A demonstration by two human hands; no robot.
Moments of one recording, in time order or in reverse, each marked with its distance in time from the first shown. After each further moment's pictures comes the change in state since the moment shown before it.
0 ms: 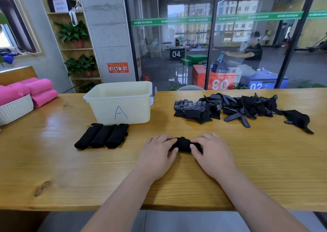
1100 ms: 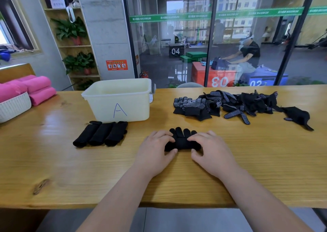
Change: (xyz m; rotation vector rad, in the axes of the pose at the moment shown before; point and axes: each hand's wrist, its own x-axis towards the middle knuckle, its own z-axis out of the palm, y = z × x) left_hand 0.002 -0.004 -0.006 -0.098 0.010 -0.026; right_hand -0.002 0.001 -0.010 0.039 -0.160 -0.072
